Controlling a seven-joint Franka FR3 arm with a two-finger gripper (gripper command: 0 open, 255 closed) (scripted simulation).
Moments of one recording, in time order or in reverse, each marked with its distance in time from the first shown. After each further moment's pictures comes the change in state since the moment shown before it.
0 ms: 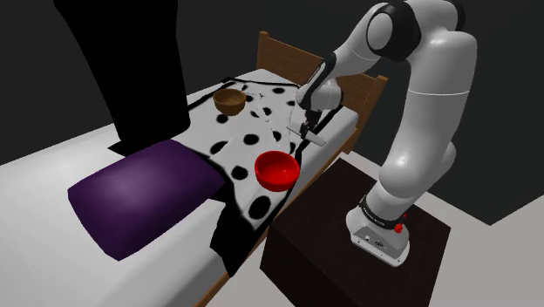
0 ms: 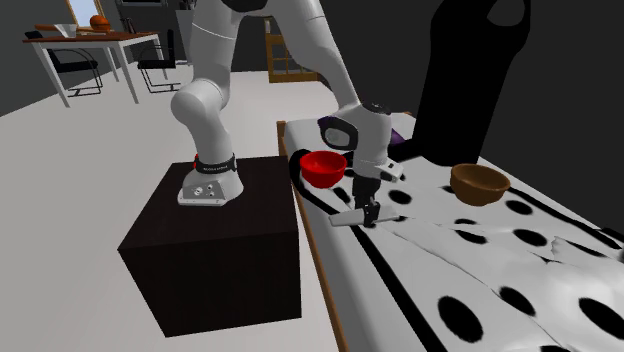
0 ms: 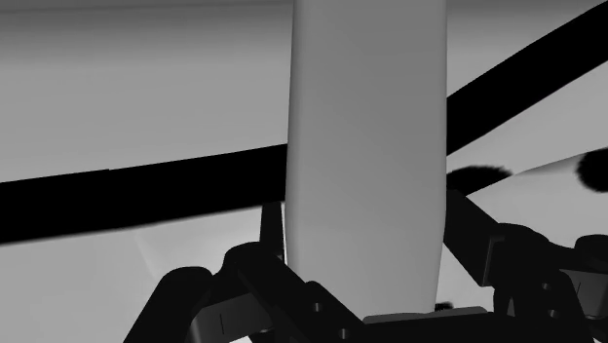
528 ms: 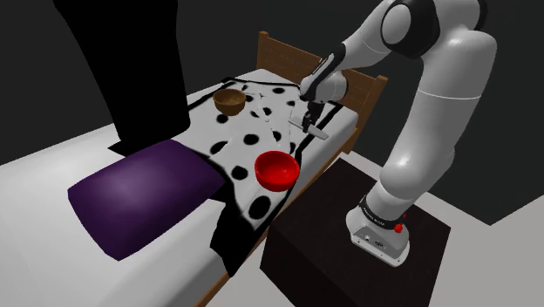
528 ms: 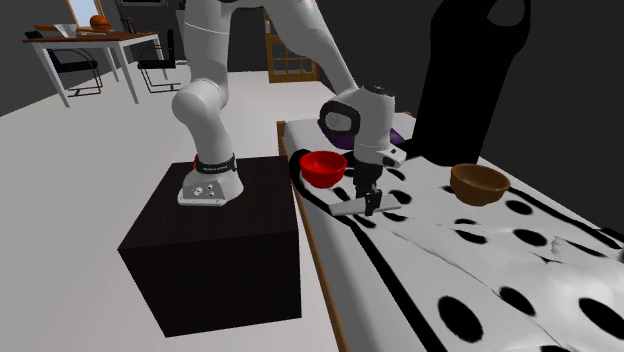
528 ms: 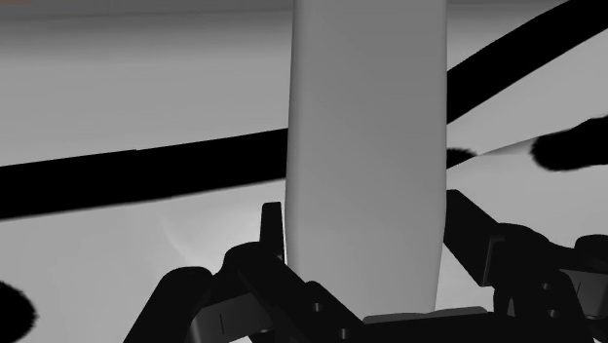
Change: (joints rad) arm 0.033 -0.107 -0.047 -0.014 -0.073 -0.089 0.052
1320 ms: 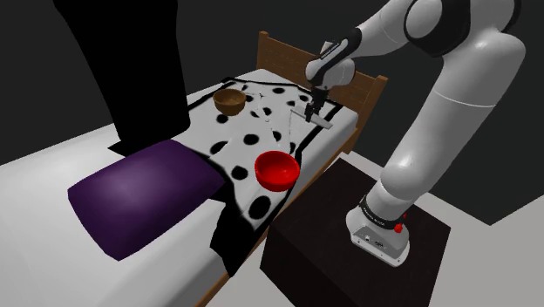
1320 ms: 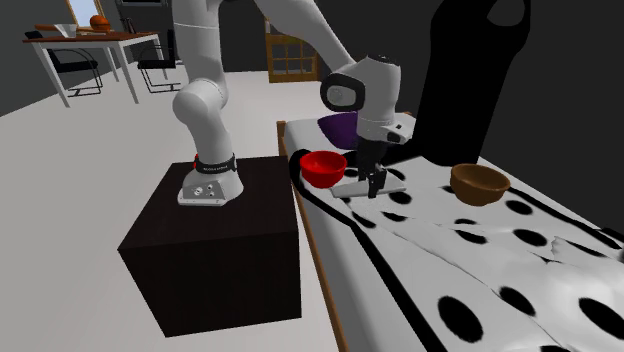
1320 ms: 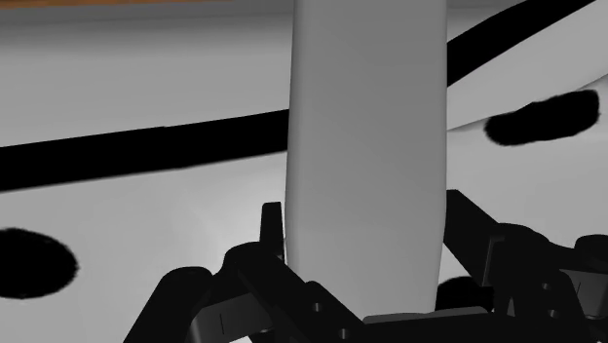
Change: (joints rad) arm 0.024 -0.144 -0.039 0.019 -0.102 -0.152 0.073
